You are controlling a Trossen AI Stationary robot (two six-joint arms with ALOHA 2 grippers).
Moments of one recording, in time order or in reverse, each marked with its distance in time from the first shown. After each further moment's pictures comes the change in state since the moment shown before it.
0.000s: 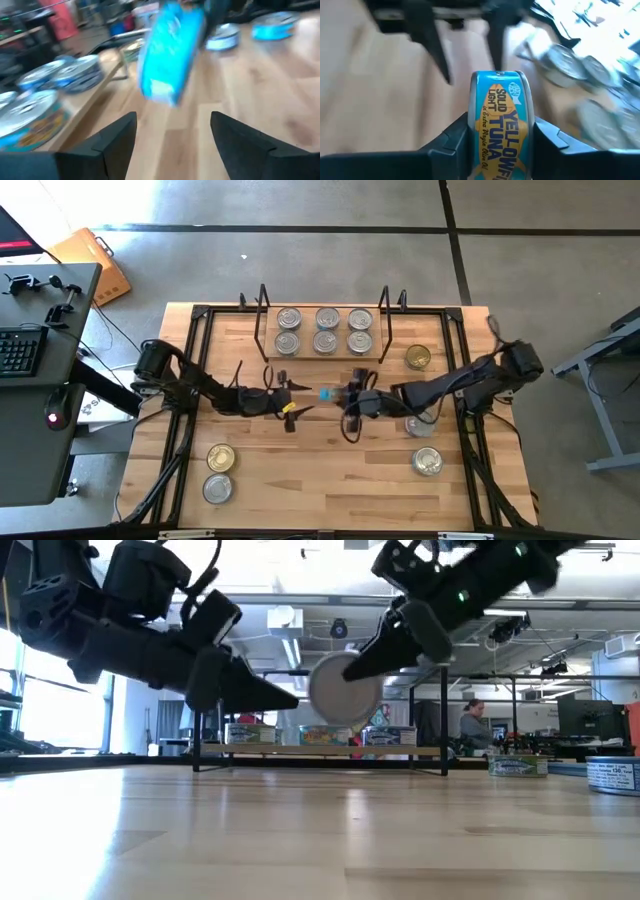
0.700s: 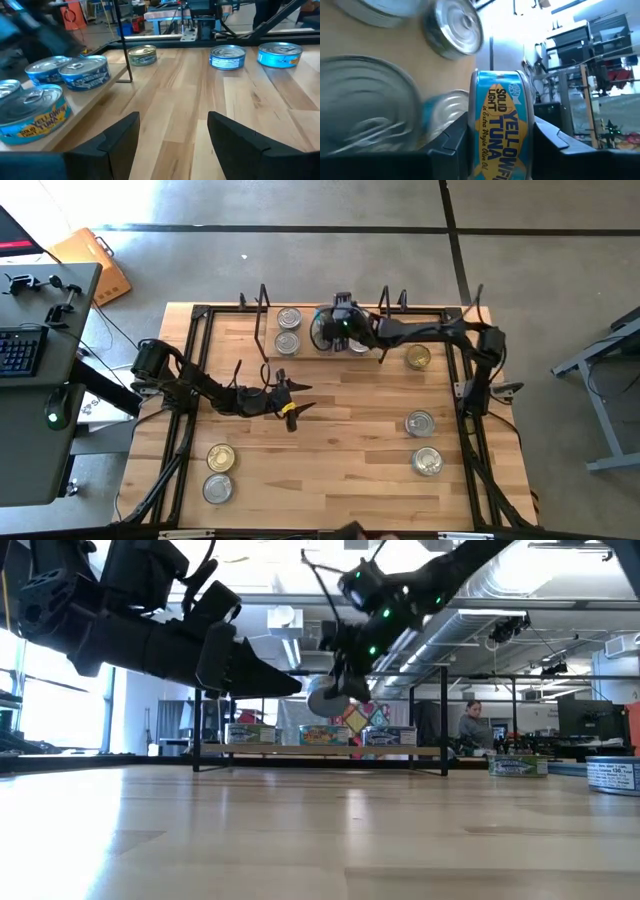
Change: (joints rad) left arm -0.002 -0.023 0.008 0.008 -0.038 -0.135; right arm -0.553 0.253 0.407 -0.101 -0.067 -0.737
